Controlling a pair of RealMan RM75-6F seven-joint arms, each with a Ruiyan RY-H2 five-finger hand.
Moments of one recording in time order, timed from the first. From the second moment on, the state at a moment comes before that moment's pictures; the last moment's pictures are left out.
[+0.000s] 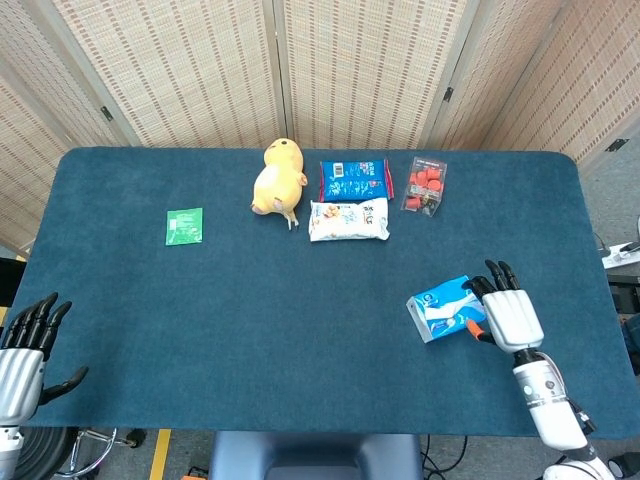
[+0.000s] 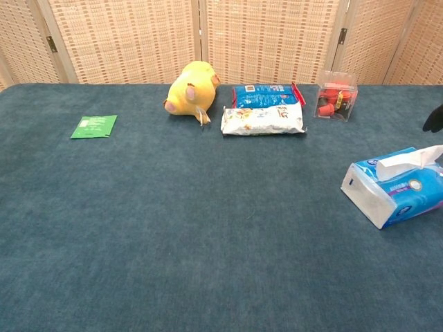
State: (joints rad) left arm -0.05 -1.15 -0.03 -1.58 1.62 1.61 0.02; right arm 0.30 -1.32 0.15 -1.57 -1.34 1.16 -0.33
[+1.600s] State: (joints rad) left arm -0.05 -1.16 -0.02 -1.58 1.64 1.62 0.04; right arm 0.11 -1.20 -0.08 -1.64 -1.74 1.51 -0.08
